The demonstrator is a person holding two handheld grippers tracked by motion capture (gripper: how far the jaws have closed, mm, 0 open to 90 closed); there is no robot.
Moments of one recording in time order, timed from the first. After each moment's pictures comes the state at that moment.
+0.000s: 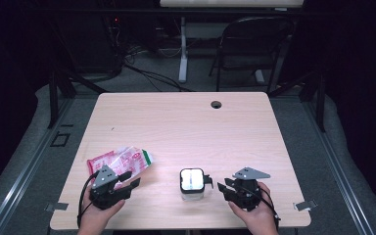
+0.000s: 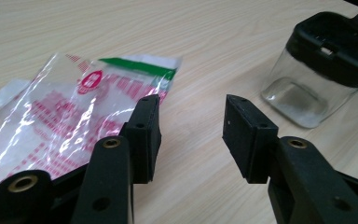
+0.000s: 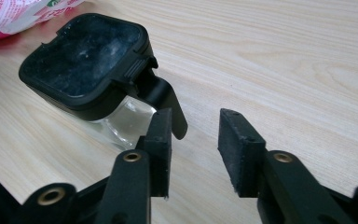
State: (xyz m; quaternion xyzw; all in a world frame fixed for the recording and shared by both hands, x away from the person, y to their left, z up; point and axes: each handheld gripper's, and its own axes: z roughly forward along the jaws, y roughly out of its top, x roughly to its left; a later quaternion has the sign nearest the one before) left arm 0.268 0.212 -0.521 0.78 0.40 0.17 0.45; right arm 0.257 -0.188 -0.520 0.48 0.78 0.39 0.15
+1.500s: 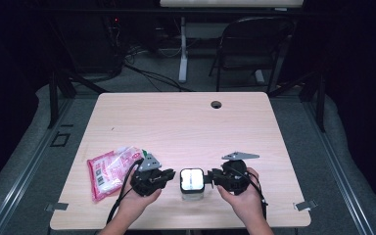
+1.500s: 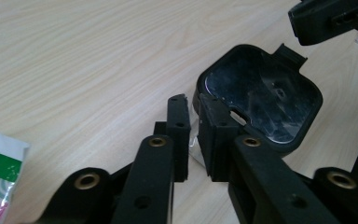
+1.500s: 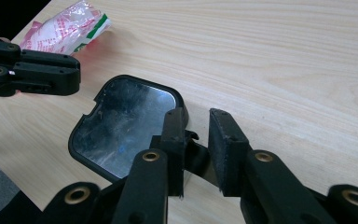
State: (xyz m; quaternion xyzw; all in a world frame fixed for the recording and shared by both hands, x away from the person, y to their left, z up) left arm 0.296 0.115 -0.509 0.83 0.35 0.09 0.42; right arm 0.286 -0.157 -0.489 0.51 0.76 0.39 0.09
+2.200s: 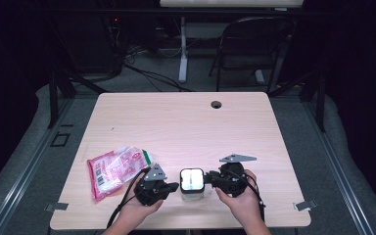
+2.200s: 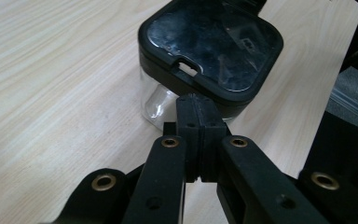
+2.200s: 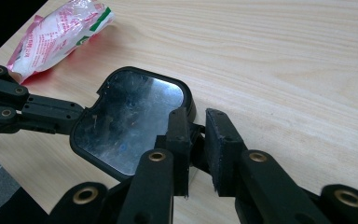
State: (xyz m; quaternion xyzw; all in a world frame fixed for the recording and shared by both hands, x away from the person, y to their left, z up) left arm 0.280 0.106 -0.523 0.86 0.30 0.05 0.40; right arm 0.284 -0.152 -0.496 0.51 0.76 0.39 0.09
